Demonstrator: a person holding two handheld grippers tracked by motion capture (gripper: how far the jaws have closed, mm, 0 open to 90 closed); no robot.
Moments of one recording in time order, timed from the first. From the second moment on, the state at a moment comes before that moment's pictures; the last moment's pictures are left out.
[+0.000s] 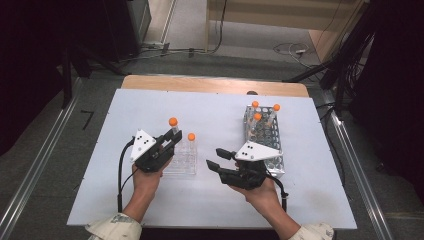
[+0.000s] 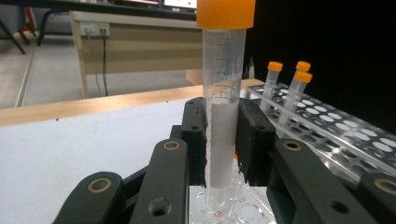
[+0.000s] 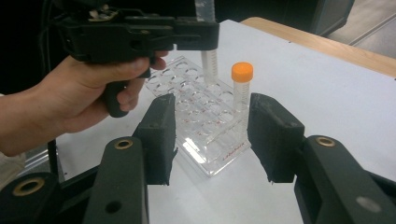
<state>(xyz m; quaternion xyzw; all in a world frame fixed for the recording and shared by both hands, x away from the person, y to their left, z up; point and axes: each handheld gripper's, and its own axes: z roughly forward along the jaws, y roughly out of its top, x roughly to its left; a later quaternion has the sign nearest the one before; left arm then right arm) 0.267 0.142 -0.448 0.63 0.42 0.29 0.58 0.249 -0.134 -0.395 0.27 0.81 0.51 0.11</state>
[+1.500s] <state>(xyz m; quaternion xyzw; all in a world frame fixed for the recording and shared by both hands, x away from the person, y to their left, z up) 0.277 0.128 -0.466 0.67 0.45 0.28 0.52 0.247 -0.138 -0.390 0.26 0.81 0.52 0.11</state>
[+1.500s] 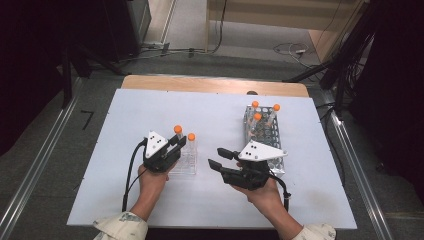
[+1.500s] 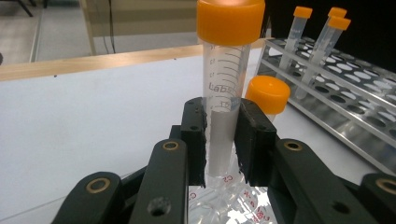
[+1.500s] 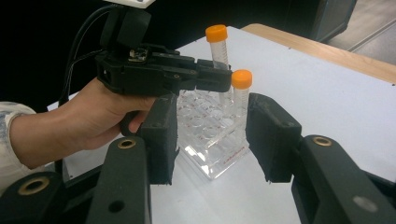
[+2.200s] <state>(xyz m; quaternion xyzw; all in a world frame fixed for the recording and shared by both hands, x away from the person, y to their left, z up) 0.275 0.126 -0.459 0.67 0.44 0.29 0.52 0.247 -0.138 -0.390 0.26 0.81 0.52 0.11</state>
